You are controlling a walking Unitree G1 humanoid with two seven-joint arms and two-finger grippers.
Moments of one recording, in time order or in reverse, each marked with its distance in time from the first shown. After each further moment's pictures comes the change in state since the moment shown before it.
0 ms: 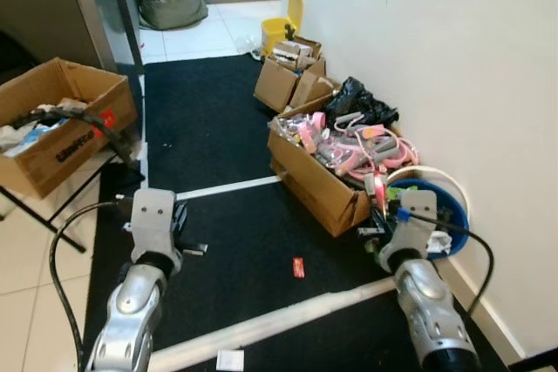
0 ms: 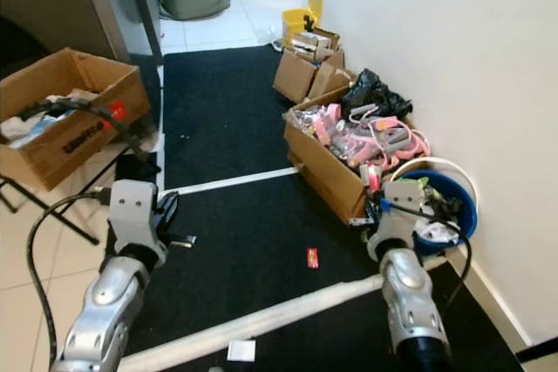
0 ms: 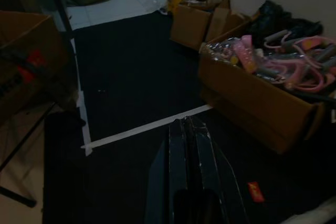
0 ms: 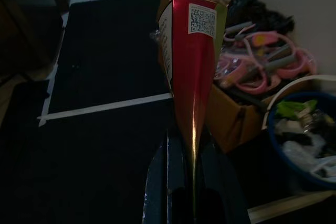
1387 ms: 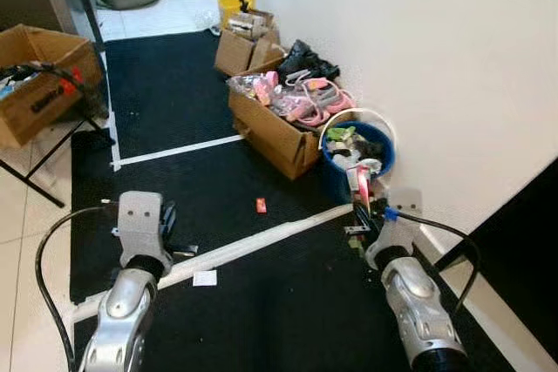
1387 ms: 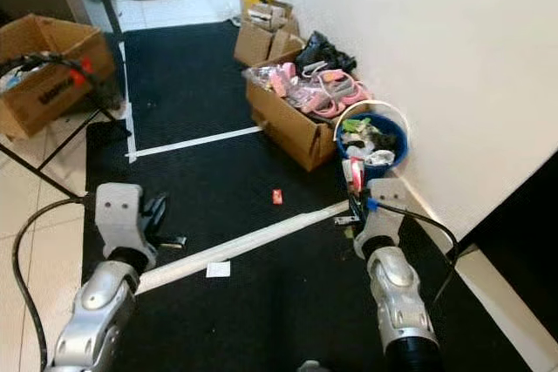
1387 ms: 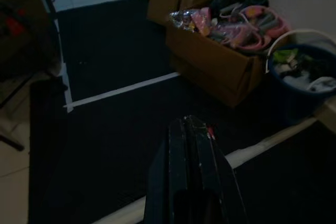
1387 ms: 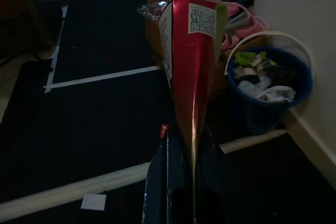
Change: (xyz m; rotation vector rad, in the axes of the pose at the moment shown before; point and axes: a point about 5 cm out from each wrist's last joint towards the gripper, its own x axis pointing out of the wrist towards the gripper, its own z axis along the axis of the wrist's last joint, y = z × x) left arm -0.003 0.005 0.001 -0.028 -0.006 0.027; right arm 0.001 0.008 0.008 -0.008 -0.039 0.054
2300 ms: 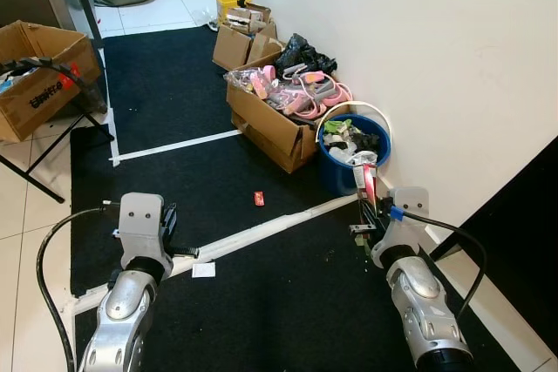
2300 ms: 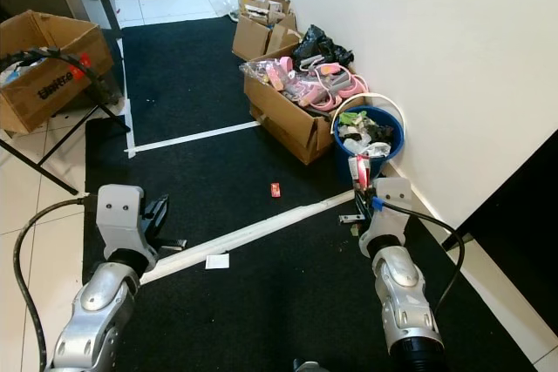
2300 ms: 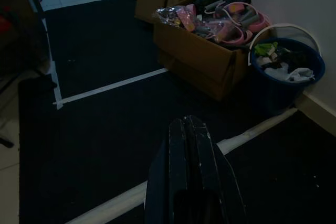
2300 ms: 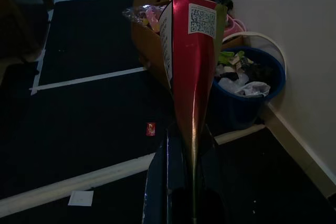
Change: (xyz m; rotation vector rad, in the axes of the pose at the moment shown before) left arm -0.003 0.001 -0.002 0.001 0.013 -0.013; right arm -0.001 -0.006 0.004 -0.012 -0.025 -0.019
